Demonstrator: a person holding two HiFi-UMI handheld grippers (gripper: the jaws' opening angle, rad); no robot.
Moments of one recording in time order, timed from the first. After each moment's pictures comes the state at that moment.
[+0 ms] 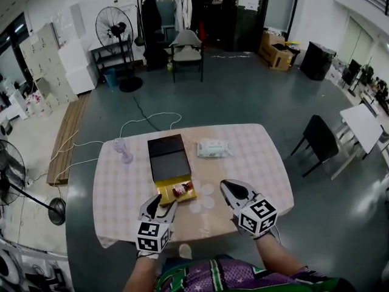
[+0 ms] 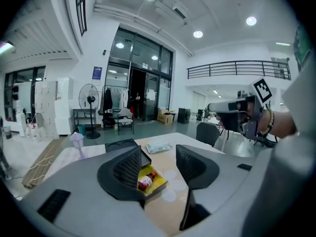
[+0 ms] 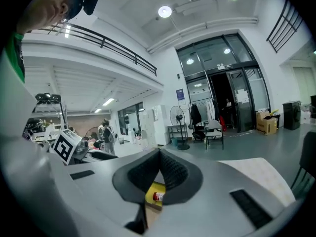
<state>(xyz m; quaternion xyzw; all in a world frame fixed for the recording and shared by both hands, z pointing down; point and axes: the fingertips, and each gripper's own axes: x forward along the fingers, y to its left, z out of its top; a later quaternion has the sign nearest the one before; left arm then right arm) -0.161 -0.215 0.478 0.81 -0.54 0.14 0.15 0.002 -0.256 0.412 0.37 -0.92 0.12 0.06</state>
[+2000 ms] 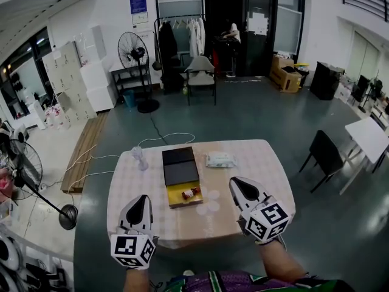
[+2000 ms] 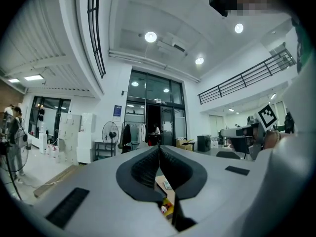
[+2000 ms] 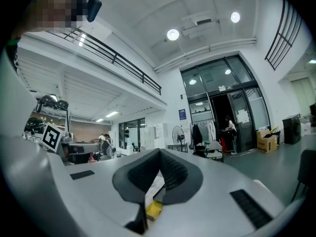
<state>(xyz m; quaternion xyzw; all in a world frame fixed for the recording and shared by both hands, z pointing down) -0.205 -0.082 0.285 0.76 -0.65 0.00 0.01 0.026 -0.156 0.280 0.38 -0.92 0.04 -0.02</state>
